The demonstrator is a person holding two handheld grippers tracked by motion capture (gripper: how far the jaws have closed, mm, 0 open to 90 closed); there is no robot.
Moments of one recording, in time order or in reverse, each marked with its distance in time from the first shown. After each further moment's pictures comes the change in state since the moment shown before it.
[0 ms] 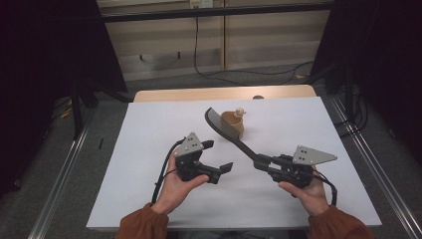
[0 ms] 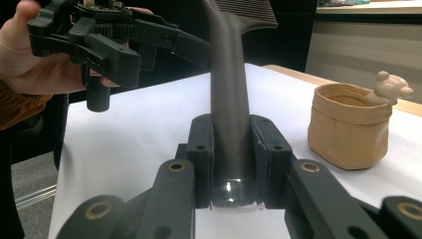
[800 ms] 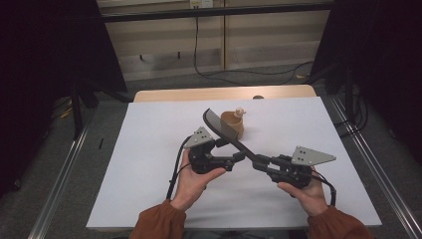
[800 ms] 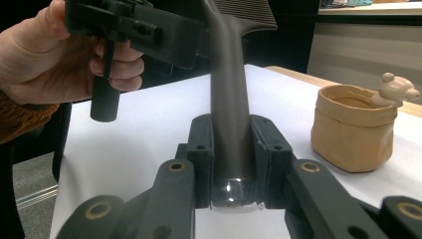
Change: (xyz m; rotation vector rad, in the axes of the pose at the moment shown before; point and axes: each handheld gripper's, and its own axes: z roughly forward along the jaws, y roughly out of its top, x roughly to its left) left arm -0.006 0.011 0.027 -0.087 -0.013 -0.163; right arm 0.002 0.000 0.002 -0.002 0.003 -0.005
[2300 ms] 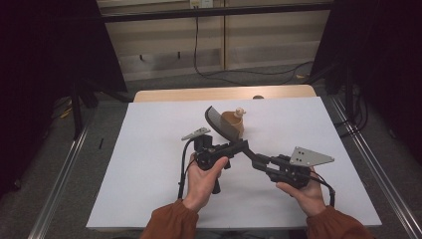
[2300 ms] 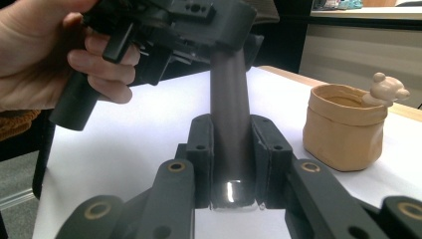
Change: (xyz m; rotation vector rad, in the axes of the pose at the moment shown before) left arm 0.004 -0.006 0.014 -0.066 -0.086 -0.394; right arm 0.001 -0.003 0.003 0.006 -0.030 -0.025
